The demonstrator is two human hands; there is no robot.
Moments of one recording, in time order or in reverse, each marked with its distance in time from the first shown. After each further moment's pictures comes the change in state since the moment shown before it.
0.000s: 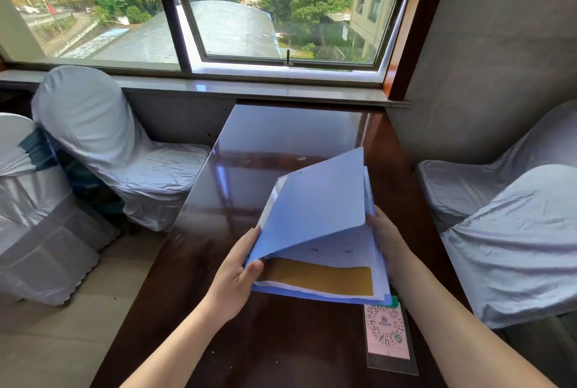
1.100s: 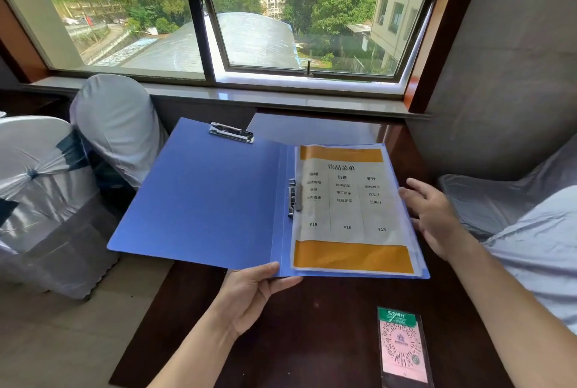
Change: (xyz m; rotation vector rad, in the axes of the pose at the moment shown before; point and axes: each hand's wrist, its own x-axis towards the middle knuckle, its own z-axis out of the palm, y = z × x) left_hand -0.006 0.024 -0.002 -1.073 0.094 -0.522; right_hand 0.014 -0.073 -0.014 -0.455 0.158 -0.205
